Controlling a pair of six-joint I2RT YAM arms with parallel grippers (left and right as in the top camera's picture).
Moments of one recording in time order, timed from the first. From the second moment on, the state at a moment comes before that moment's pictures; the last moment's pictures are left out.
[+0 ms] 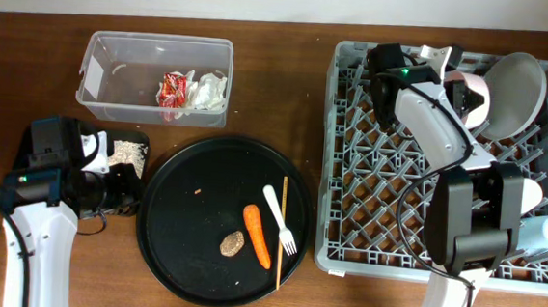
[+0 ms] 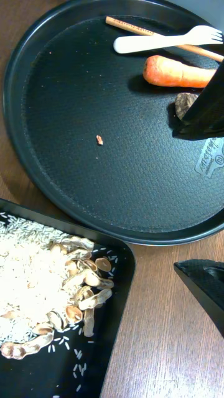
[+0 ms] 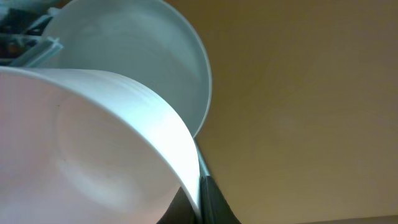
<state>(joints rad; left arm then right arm) 0.25 1.24 1.07 -1.10 0.18 -0.10 0.17 2.08 1.68 -1.02 1.39 0.34</state>
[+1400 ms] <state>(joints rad) 0.25 1.24 1.07 -1.10 0.19 -0.10 0.78 1.61 1.50 -1.20 -0.15 0.29</state>
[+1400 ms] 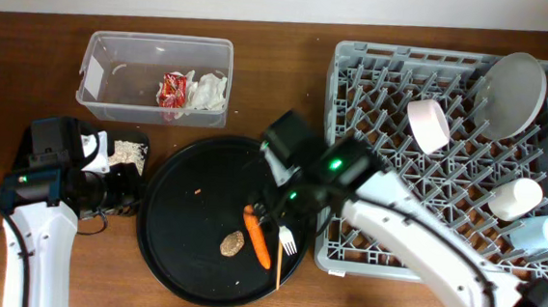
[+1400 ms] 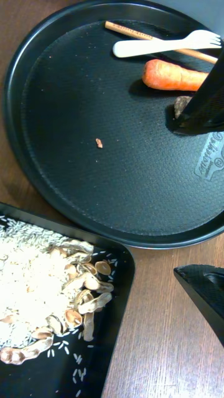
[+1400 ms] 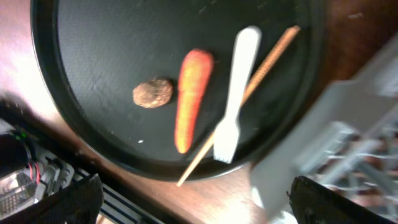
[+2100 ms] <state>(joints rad) -0.45 1.57 0.89 -0.84 0.28 -0.13 0.44 1.49 1.33 -1.23 -0.01 0.47</state>
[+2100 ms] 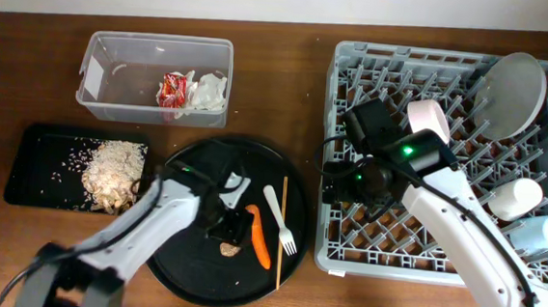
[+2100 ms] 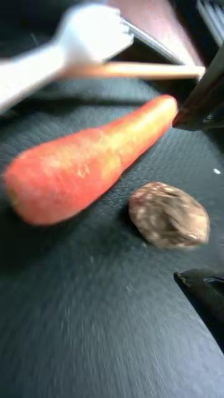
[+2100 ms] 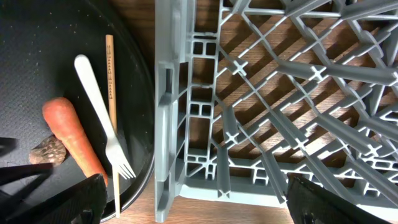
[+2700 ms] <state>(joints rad) -0.28 1.54 1.15 -1.03 -0.07 -0.20 0.44 1.49 1.33 -1.25 0.04 0.47</state>
